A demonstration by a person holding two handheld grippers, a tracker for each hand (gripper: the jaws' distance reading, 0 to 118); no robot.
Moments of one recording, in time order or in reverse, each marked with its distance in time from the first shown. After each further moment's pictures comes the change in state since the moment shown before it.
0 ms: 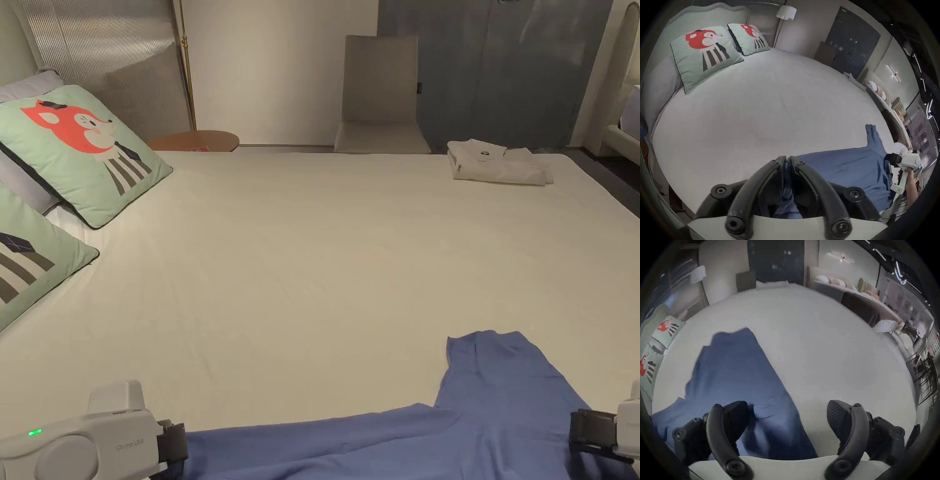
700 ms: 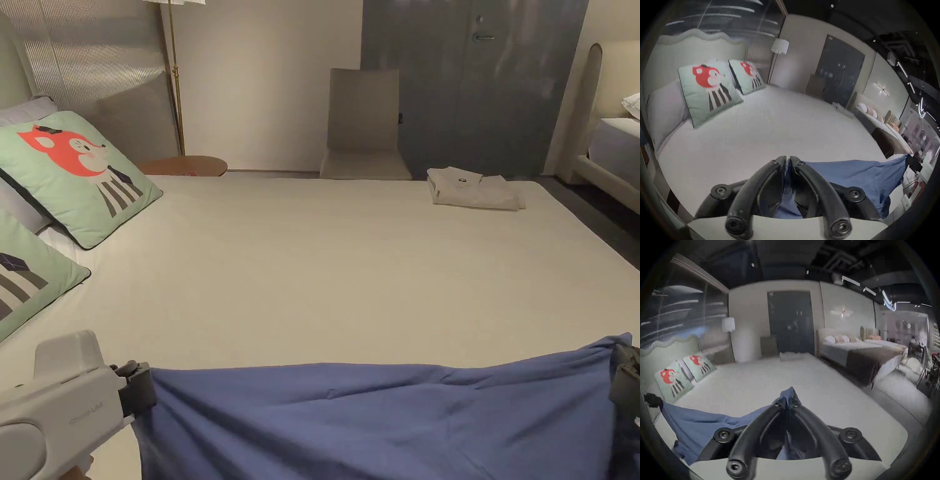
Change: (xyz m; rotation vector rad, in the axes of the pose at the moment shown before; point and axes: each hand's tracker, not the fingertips) left arm 0.006 0.022 0.092 0.366 -0.065 -0.036; right arm -0.015 -0.056 0.224 0.750 0.170 0.015
